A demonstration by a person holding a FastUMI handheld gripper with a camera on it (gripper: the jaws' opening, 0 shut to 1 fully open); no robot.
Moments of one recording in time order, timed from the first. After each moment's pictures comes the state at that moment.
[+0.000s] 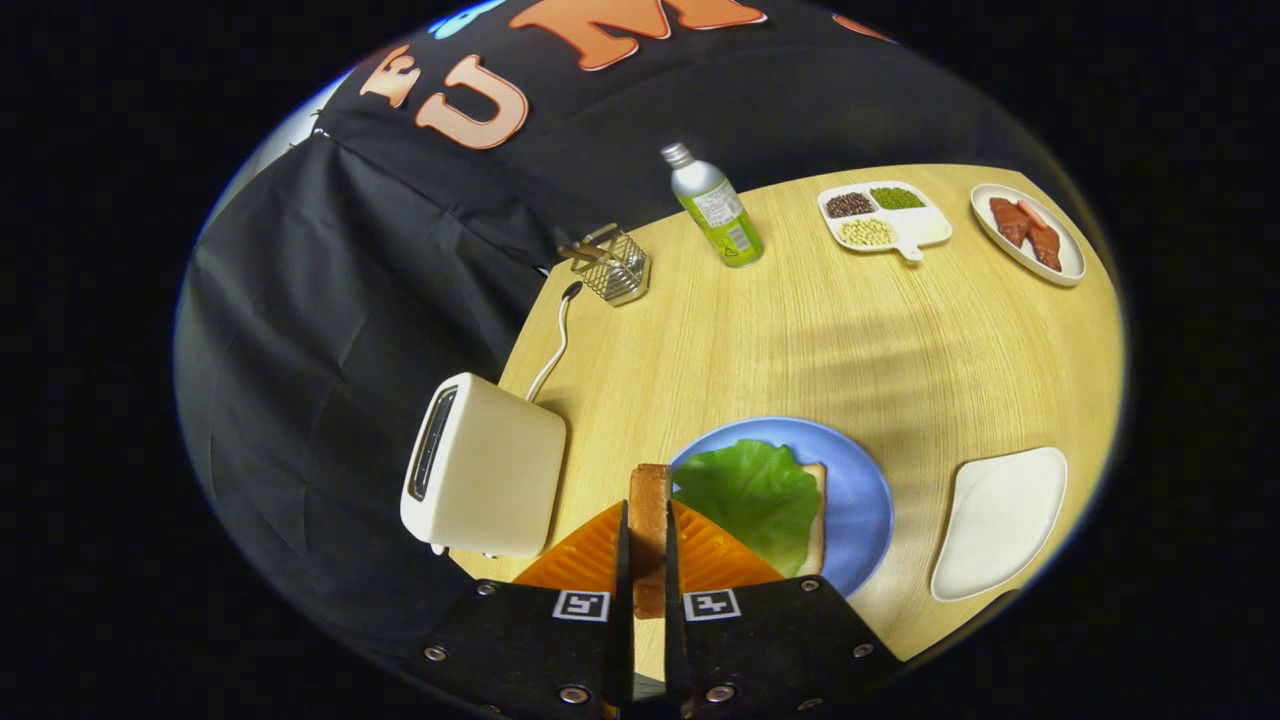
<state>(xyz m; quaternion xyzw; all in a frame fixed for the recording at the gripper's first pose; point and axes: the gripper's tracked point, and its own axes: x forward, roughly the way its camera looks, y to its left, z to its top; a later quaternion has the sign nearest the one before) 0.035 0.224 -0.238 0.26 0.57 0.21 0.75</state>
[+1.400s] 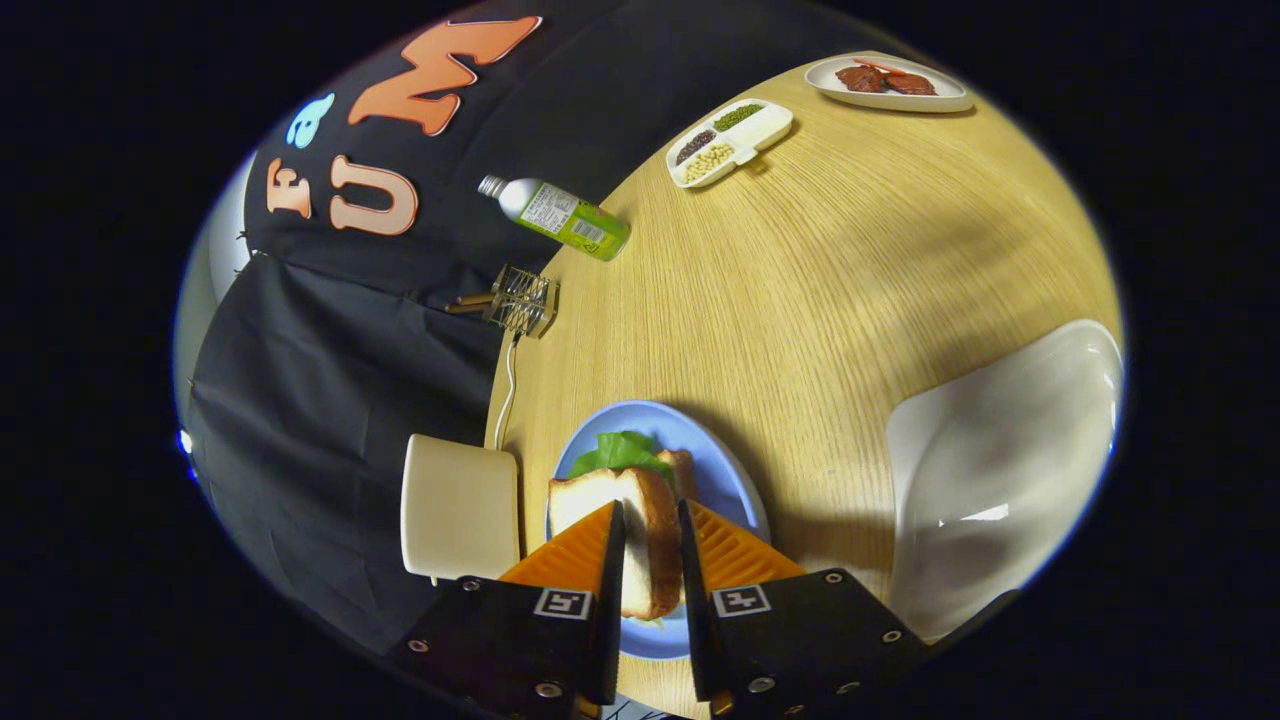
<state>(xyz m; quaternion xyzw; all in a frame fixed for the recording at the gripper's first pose) 0.022 0.166 -0.332 0.40 0.56 0.15 0.71</state>
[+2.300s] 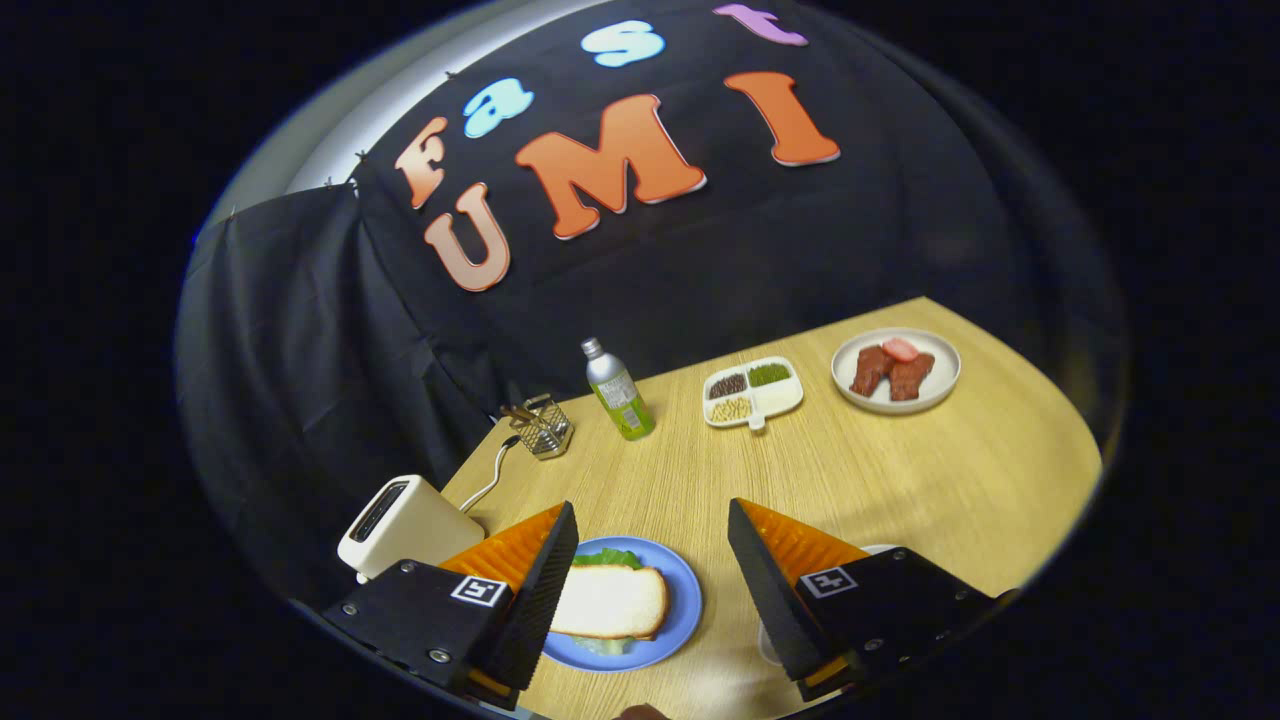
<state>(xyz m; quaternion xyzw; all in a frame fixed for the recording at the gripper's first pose) 0.066 0.079 -0.167 0.18 0.31 0.11 0.93</state>
